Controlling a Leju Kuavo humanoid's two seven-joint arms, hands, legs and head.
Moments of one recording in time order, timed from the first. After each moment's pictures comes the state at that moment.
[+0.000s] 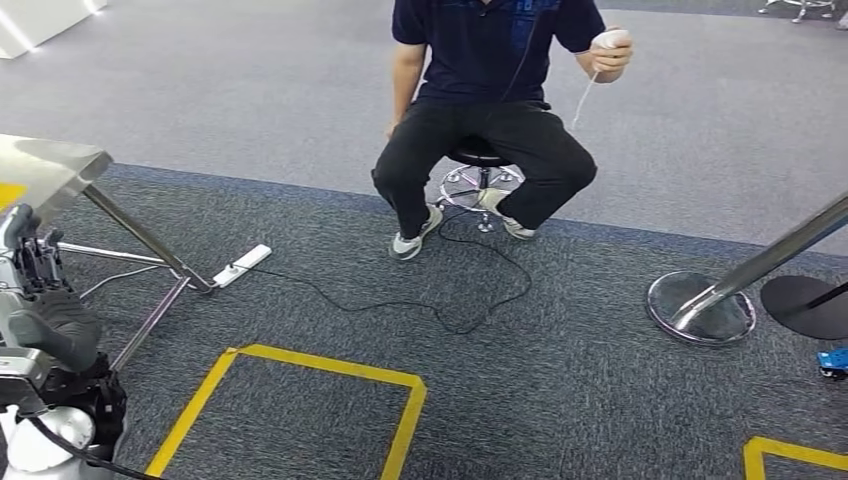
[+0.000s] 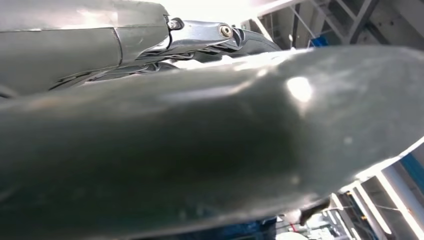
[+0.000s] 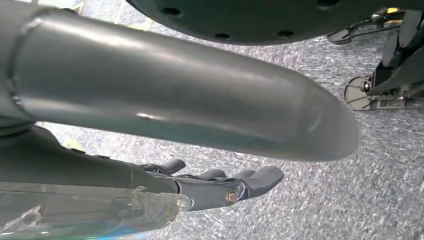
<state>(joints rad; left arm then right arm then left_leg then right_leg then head) 0.09 -0.02 0.05 -1.87 -0.15 0.23 -0.48 -0.03 0.06 0.86 -0.05 -0.68 -0.22 -0.01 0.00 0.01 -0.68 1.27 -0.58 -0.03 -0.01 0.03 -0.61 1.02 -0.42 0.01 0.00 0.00</state>
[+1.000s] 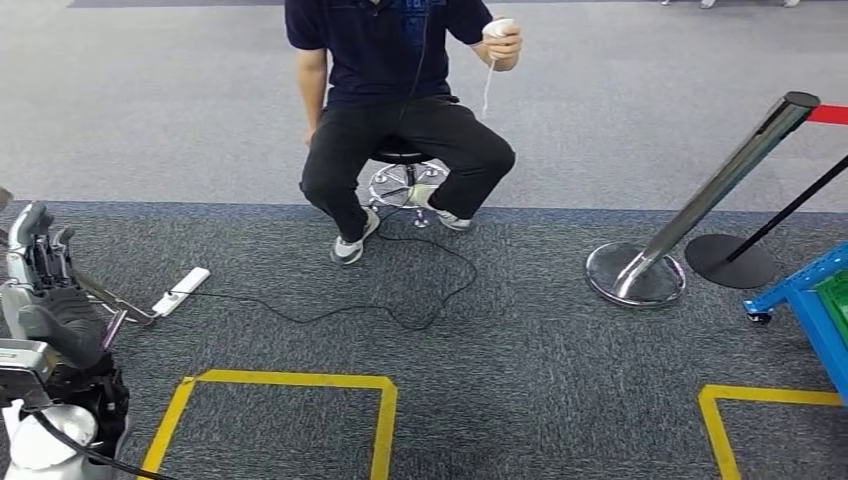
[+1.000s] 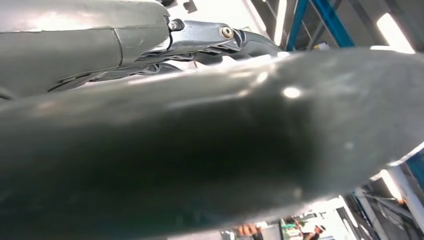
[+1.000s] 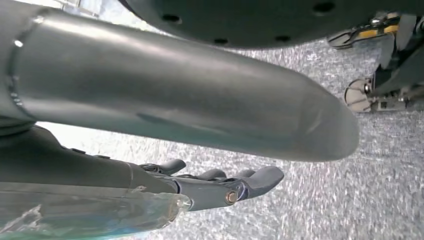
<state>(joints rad) 0.09 -0.02 0.04 -1.87 -0.15 0.22 -0.45 -0.03 0.07 0.88 -0.04 -0.72 -0.21 -0.01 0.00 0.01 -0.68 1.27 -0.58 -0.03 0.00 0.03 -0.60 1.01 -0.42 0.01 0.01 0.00</state>
